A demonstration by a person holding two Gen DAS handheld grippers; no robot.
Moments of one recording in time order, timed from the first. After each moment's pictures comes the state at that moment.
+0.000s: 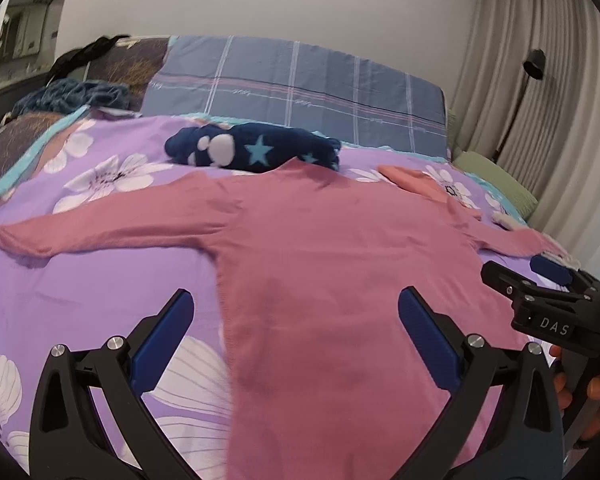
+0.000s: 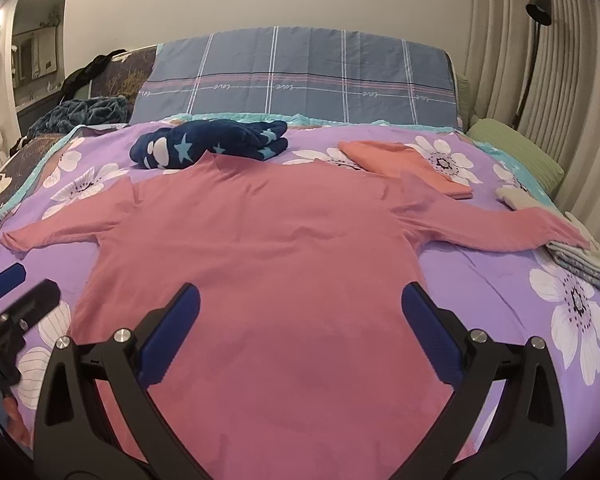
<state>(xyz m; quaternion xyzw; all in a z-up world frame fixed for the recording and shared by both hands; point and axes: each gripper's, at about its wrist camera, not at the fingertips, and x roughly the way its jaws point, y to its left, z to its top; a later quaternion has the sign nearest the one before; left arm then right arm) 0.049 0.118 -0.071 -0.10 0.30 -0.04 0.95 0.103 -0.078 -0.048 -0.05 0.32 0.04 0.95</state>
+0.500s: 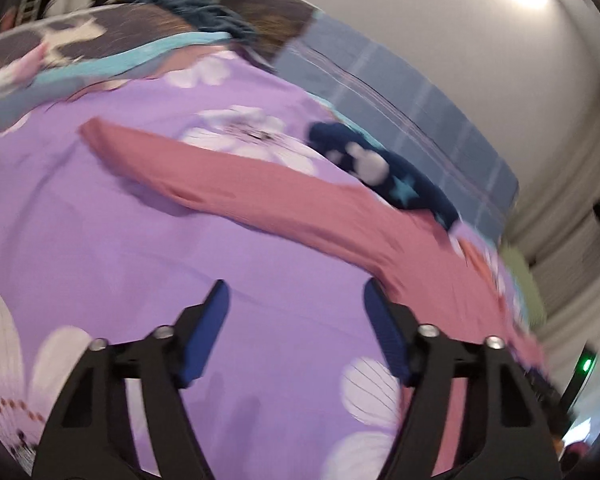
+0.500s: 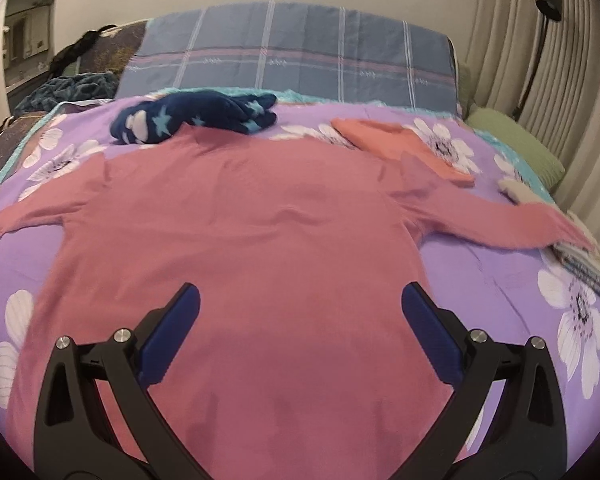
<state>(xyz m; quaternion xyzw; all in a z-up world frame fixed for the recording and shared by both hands) 0.032 0.325 -0.100 -0.31 0.31 0.07 0.89 0.140 -0.092 -0.079 -0.06 0.36 0.01 0.93</state>
